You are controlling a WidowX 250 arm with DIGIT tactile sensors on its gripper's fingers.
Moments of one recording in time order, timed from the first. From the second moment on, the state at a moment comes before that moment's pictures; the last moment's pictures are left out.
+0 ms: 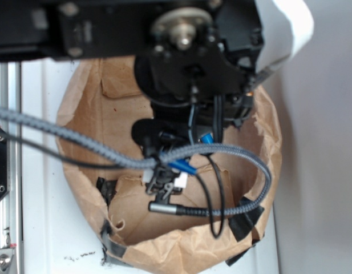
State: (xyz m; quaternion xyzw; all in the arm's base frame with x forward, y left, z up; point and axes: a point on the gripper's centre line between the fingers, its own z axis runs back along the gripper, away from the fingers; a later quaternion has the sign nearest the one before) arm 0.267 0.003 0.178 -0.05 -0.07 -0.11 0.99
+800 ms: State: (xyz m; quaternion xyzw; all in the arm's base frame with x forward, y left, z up) arm 0.268 -0.002 0.054 0.01 -0.05 -0.15 0.99
